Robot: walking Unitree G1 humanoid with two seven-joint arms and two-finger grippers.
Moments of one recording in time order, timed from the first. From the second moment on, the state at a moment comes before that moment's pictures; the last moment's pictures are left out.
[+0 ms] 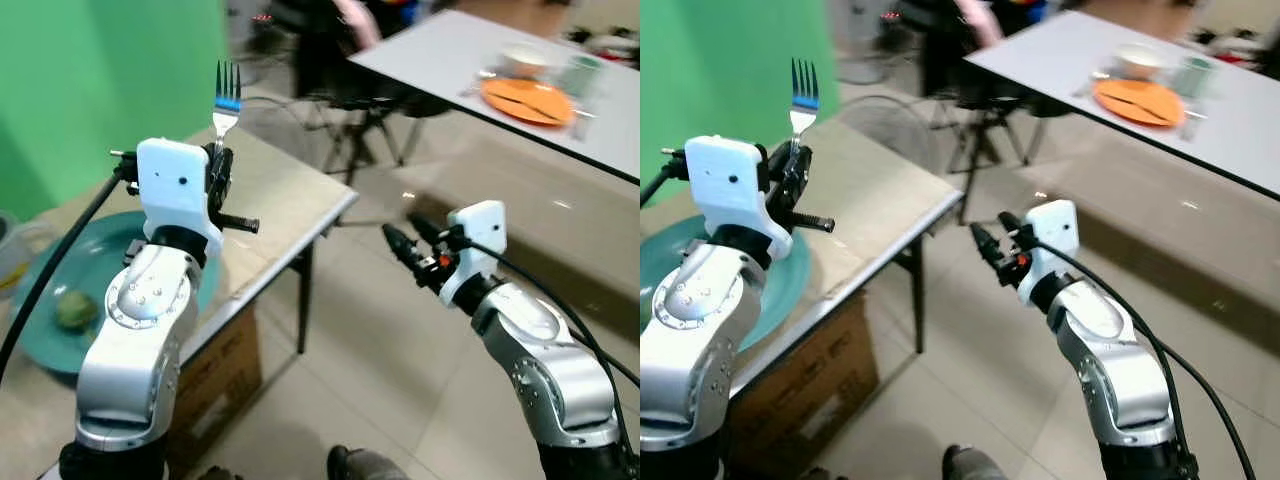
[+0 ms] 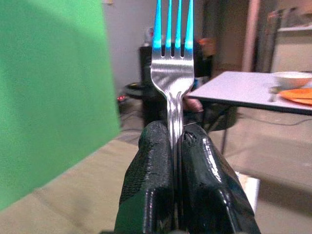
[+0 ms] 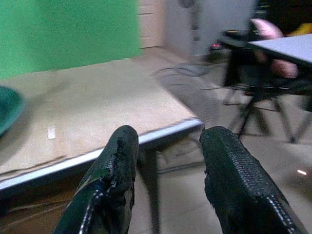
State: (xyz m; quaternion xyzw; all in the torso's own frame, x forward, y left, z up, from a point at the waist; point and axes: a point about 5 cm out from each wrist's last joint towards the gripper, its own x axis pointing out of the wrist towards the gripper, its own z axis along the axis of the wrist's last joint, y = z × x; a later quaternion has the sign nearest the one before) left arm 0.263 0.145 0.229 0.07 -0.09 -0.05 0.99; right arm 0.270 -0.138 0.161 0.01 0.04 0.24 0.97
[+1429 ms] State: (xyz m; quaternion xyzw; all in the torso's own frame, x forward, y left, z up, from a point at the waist) left arm 0.208 0.162 0.158 0.11 0.01 -0.04 0.99; right arm 0.257 -0.149 0.153 0.04 0.03 0.18 0.98
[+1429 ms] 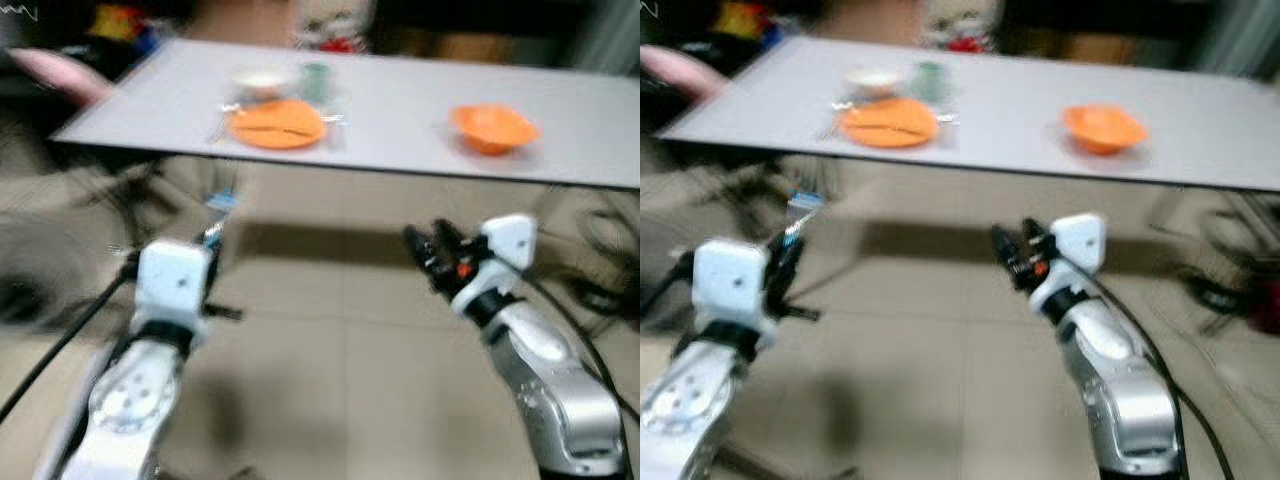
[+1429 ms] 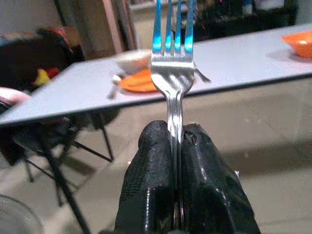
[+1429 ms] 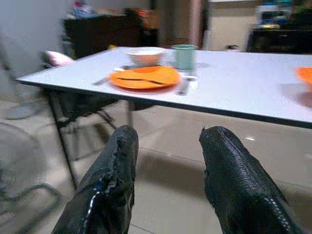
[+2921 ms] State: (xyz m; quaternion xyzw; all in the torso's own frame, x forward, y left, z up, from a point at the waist) left arm 0.215 0.159 0.146 0.11 0.02 -0.03 0.99; right arm 0.264 -0.147 0.148 0.03 0.04 0.18 0.98
